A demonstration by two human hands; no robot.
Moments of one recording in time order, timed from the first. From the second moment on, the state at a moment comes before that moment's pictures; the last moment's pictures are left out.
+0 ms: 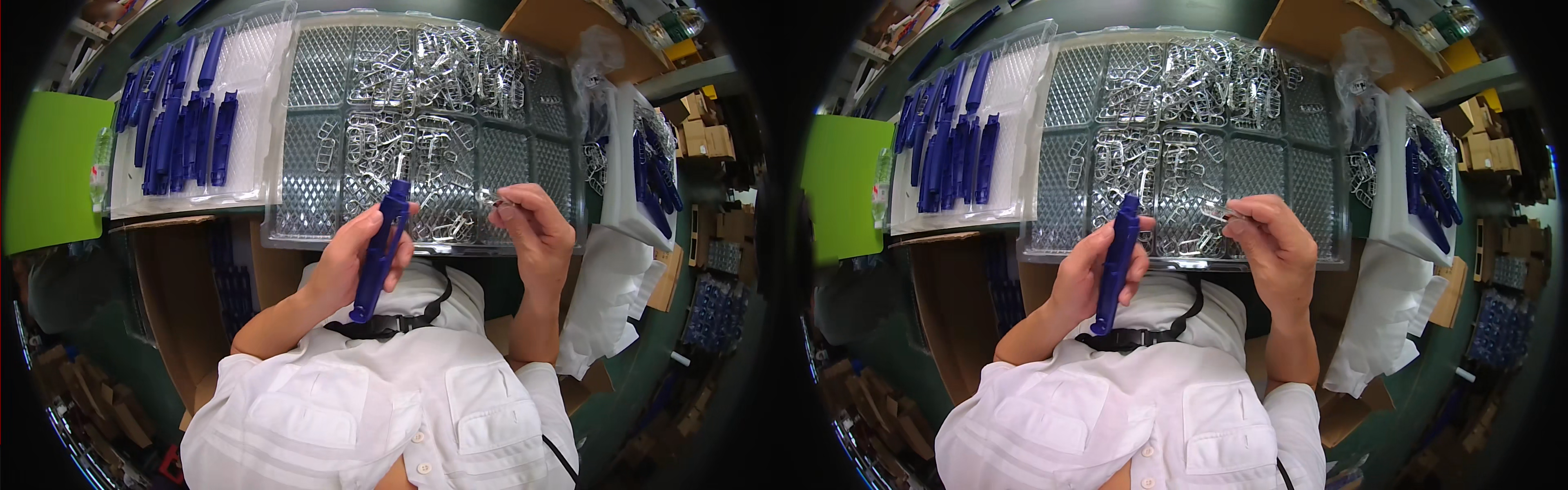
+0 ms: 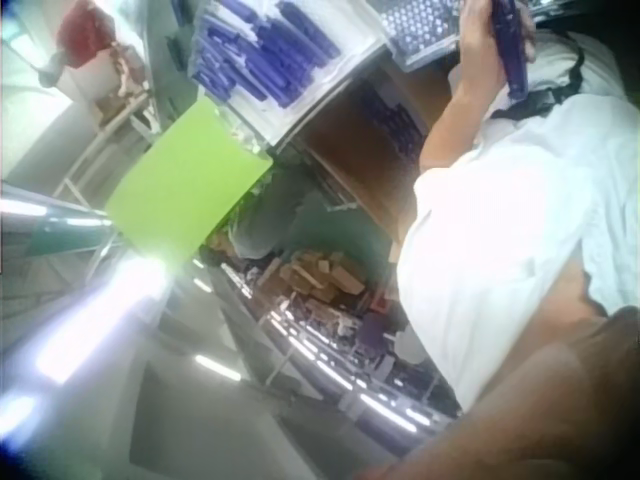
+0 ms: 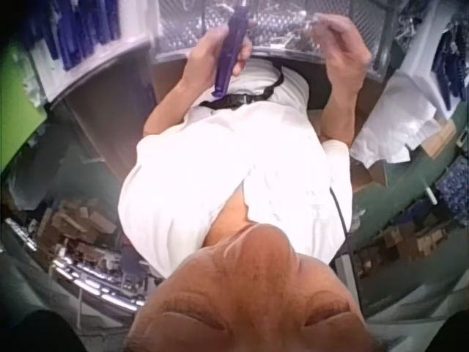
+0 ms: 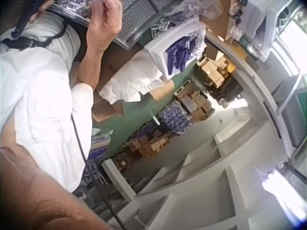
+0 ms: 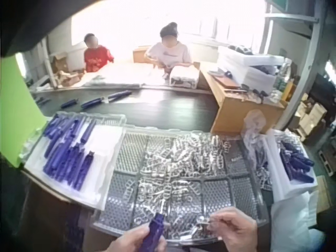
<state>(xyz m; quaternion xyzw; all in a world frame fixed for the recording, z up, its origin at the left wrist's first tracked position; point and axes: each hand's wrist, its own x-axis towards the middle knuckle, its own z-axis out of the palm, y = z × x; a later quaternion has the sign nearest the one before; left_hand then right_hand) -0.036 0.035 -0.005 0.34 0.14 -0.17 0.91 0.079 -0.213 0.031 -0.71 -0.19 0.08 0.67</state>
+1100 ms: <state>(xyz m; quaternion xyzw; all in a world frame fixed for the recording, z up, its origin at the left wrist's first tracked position) -0.044 0.014 -0.014 0.53 0.06 -0.18 0.83 0.054 -0.166 0.057 -0.85 -0.41 -0.01 0.32</state>
